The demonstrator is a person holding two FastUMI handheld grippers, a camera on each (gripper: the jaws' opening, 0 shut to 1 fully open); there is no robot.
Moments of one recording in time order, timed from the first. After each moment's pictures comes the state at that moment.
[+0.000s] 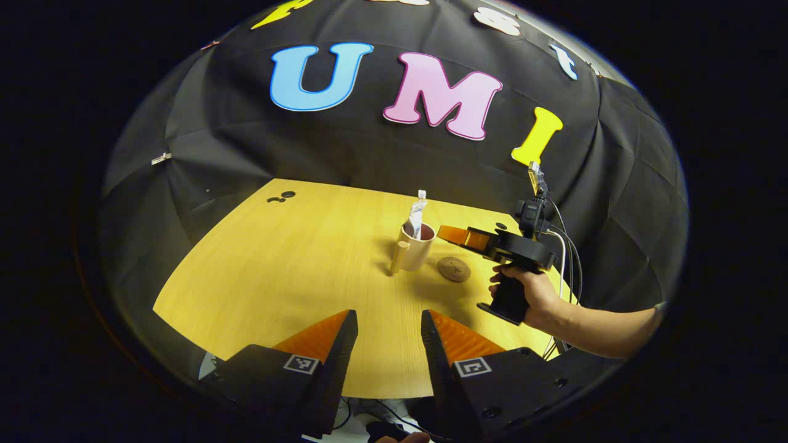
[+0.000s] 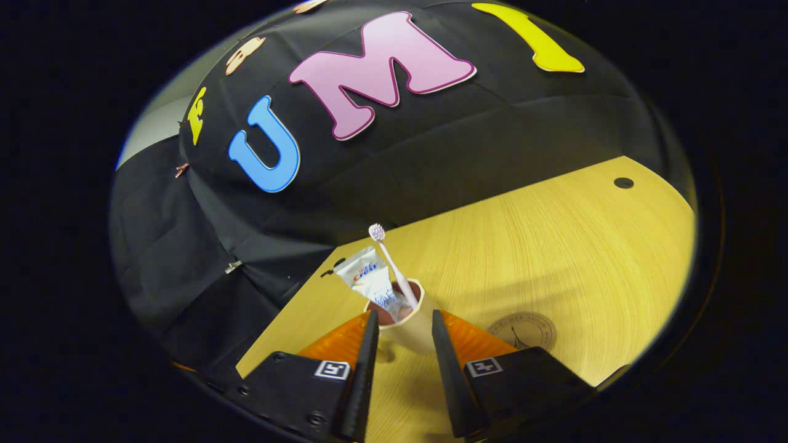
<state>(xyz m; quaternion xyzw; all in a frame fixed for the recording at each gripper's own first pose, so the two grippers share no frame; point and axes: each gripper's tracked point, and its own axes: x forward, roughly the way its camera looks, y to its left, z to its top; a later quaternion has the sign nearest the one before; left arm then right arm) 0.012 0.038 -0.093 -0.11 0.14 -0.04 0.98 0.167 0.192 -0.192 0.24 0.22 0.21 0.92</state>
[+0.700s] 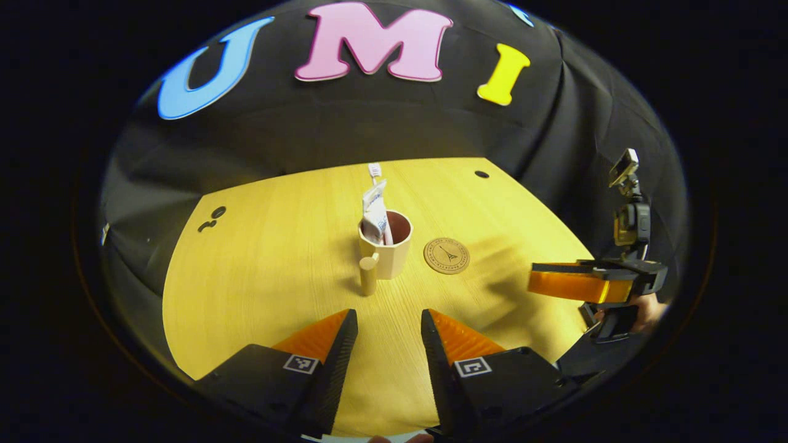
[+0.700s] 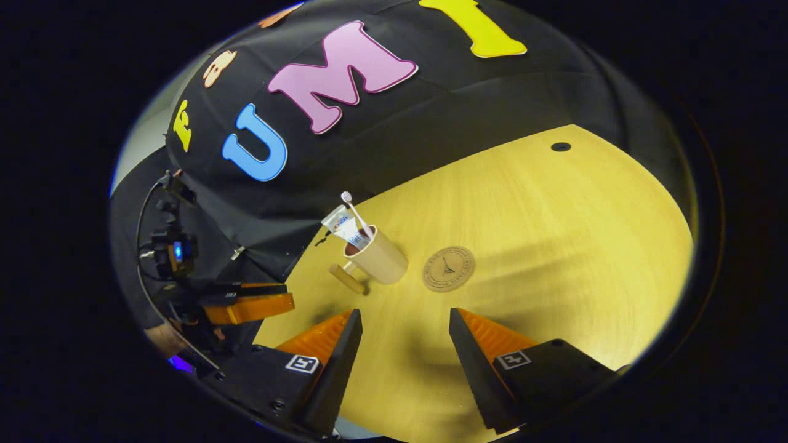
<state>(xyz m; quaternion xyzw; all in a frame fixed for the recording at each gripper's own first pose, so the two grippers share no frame) 0.160 0.008 -0.103 0.04 0.26 -0.14 0.96 0.054 0.077 -0.202 0.26 0.30 0.19 0.90</state>
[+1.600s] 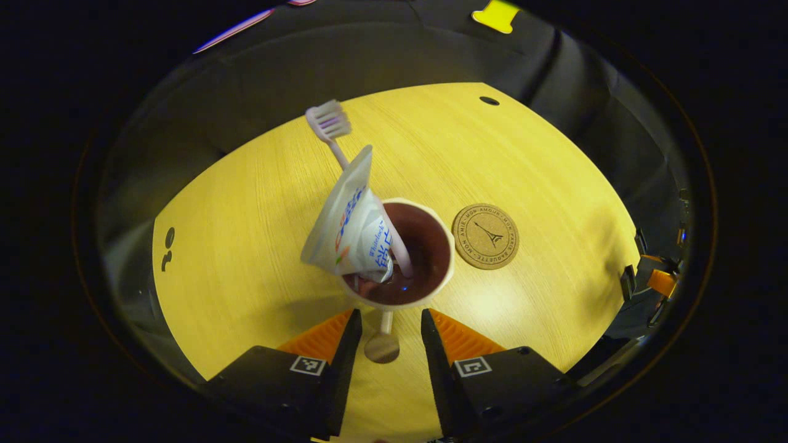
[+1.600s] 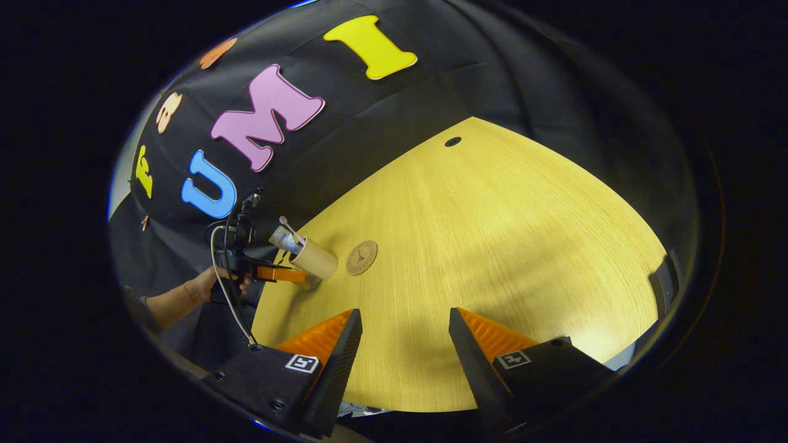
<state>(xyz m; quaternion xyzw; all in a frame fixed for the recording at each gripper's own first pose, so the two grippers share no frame) 0.279 0.001 -0.154 0.14 0.42 -0.16 0.88 -0.026 -0.058 -0.220 0.33 0.31 0.05 0.89</state>
